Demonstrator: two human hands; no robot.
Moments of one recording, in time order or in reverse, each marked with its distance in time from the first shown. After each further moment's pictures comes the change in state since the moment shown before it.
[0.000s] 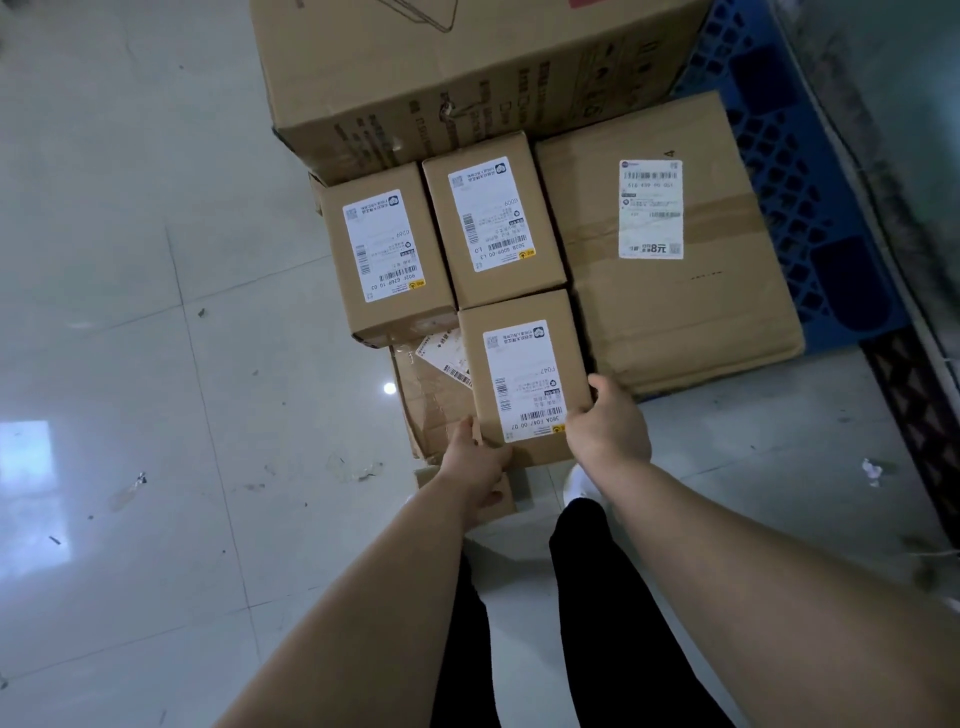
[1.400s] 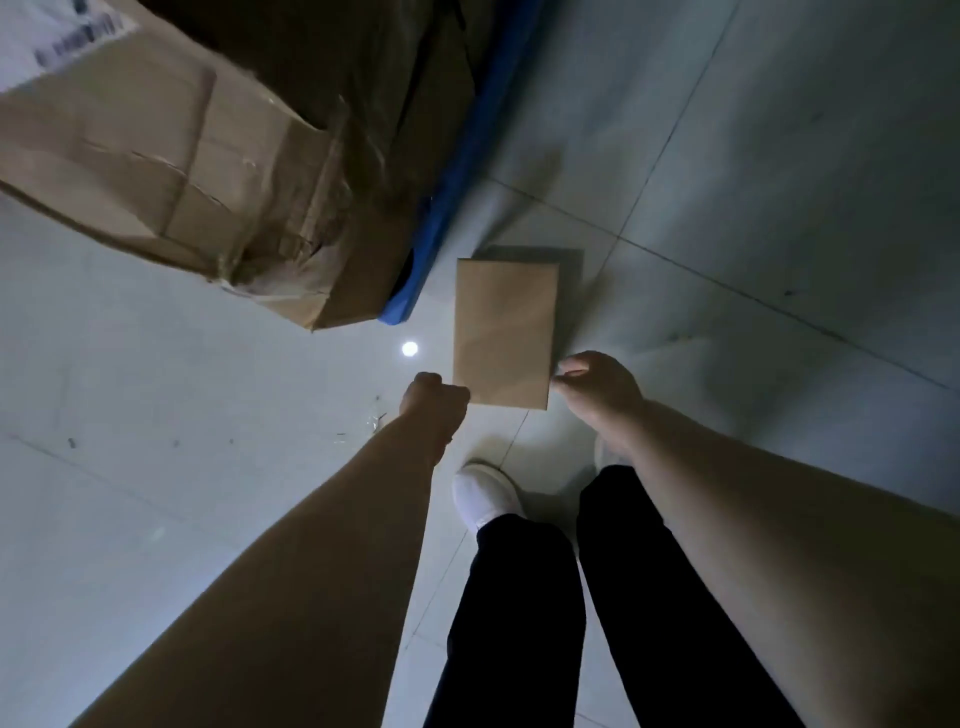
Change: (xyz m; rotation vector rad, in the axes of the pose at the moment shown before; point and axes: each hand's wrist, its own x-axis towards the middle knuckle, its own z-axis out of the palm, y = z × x) left_hand 0.277 -0.233 -0.091 1.031 0.108 -0.002; right_hand -0.015 0.227 0.391 0.675 -0.200 0.542
